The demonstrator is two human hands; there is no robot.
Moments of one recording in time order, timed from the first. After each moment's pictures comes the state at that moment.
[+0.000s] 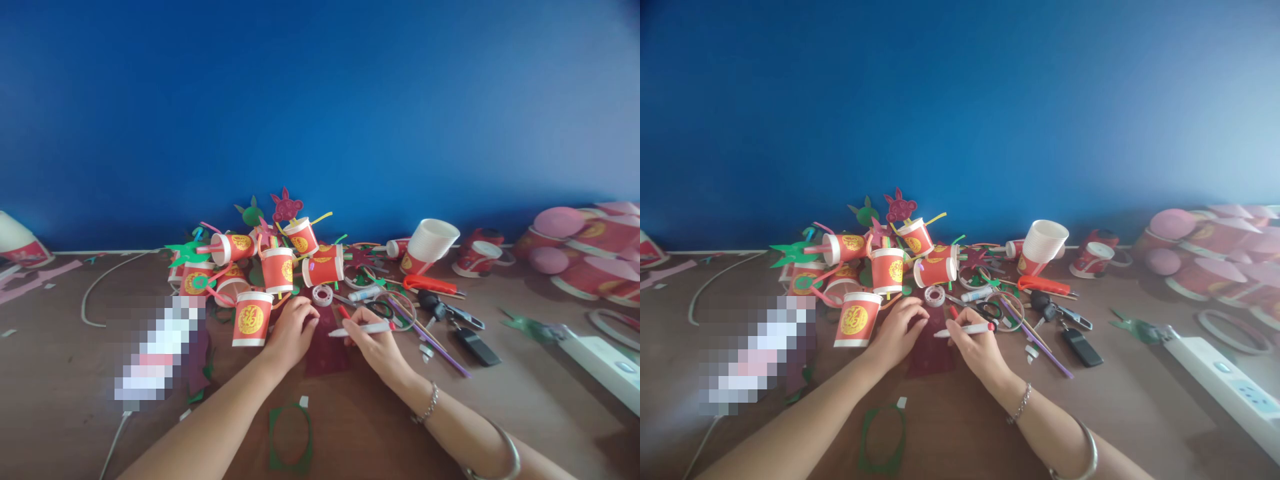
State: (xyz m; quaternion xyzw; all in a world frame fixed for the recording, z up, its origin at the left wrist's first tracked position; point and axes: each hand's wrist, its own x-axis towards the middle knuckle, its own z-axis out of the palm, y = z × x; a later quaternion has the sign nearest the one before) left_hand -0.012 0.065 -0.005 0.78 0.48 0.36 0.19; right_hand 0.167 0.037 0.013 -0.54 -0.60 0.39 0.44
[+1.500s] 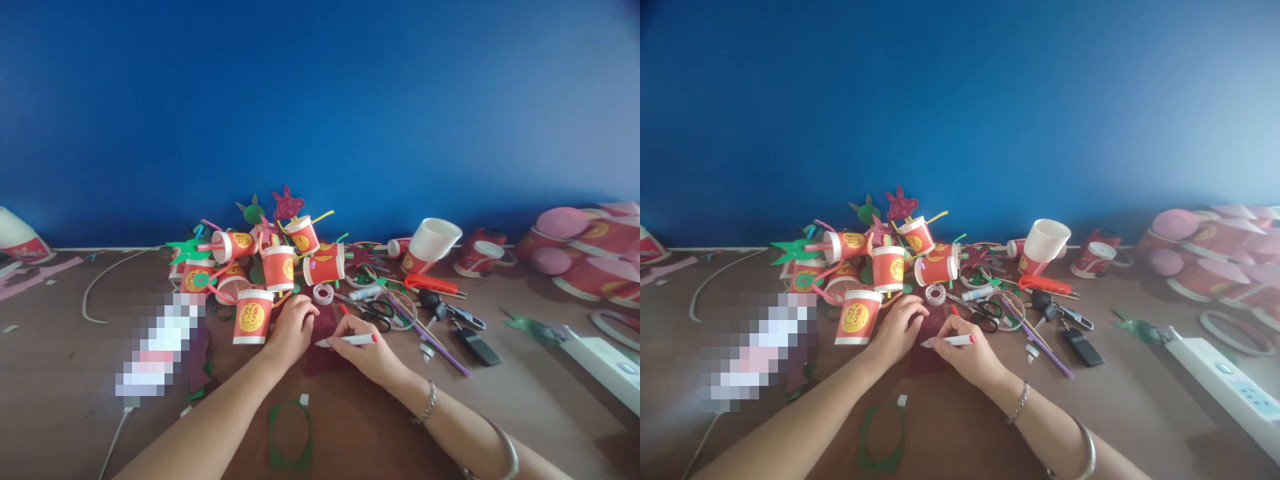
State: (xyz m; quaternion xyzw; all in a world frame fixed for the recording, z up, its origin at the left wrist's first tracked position) left_hand -0.012 0.066 -0.009 0.77 0.49 0.37 0.17; right_hand 0.165 0.035 0.011 -0.51 -0.67 0.43 0.34
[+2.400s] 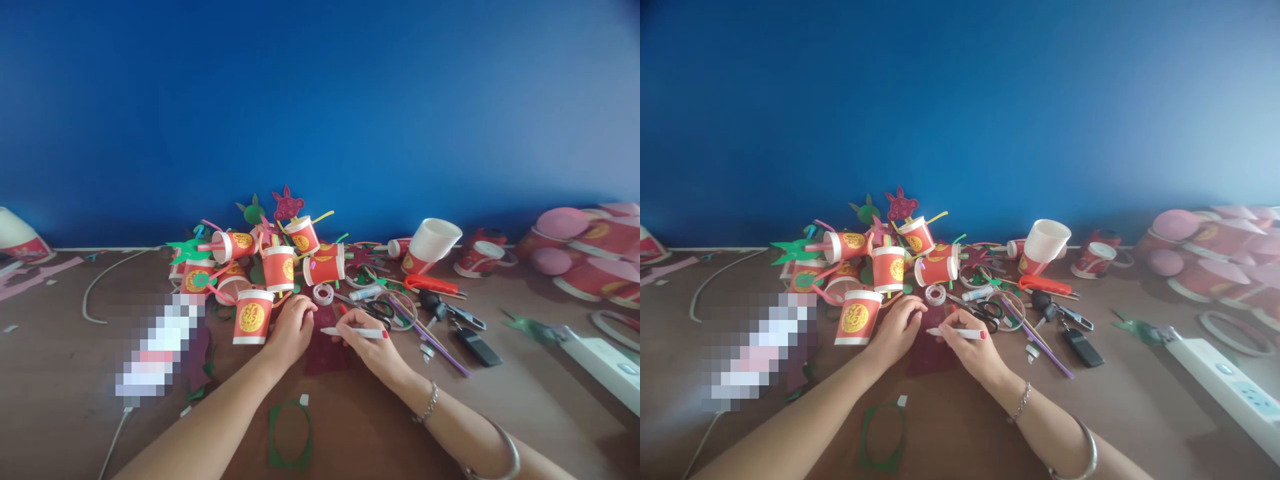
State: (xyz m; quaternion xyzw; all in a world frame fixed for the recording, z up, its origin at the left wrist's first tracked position) left_hand -0.011 0.065 -0.004 0.76 0.48 0.39 0.18; right_hand 0.166 0.035 0.017 -0.49 -0.62 0.46 0.41
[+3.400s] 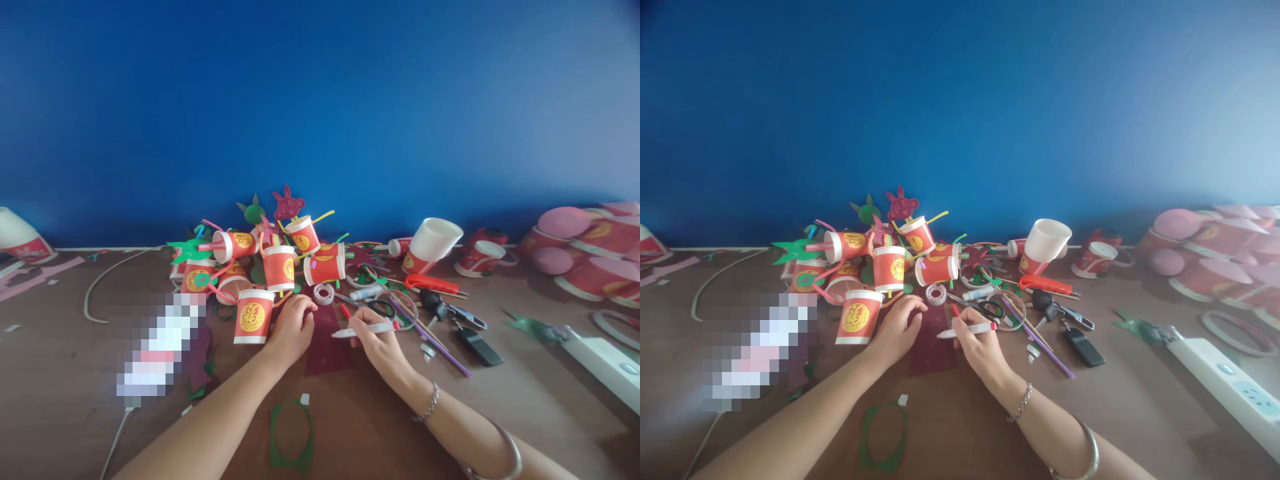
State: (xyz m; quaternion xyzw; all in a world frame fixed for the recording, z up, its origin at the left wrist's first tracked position) left_hand -0.012 0.065 -0.003 0.76 0.50 0.38 0.19; right_hand 0.168 0.034 0.018 -0.53 -0.60 0.40 0.44
